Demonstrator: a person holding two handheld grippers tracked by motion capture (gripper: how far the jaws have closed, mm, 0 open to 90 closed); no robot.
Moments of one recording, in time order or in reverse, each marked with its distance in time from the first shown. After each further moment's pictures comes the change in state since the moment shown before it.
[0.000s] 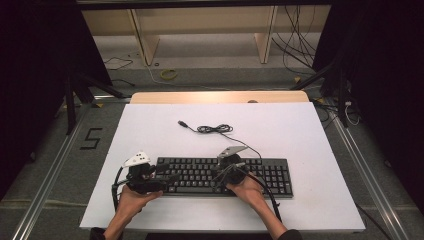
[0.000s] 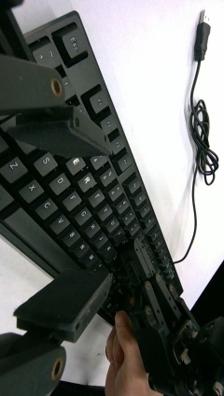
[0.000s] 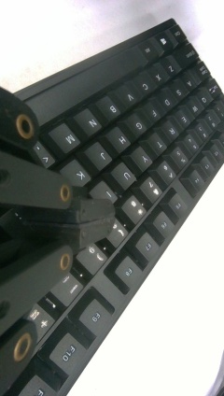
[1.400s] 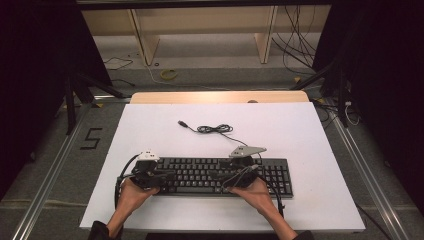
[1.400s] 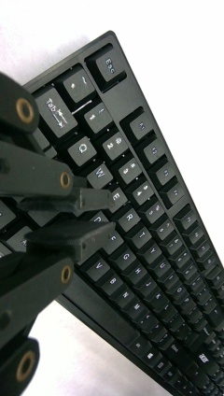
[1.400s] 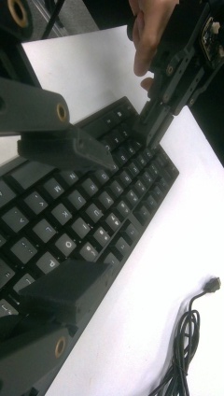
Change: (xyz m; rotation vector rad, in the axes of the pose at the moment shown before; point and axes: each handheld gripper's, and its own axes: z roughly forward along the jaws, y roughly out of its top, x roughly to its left) left arm 0.011 0.004 0.019 0.249 0.080 0.048; right arm 0.007 -0.003 -0.044 -0.185 0.090 0.032
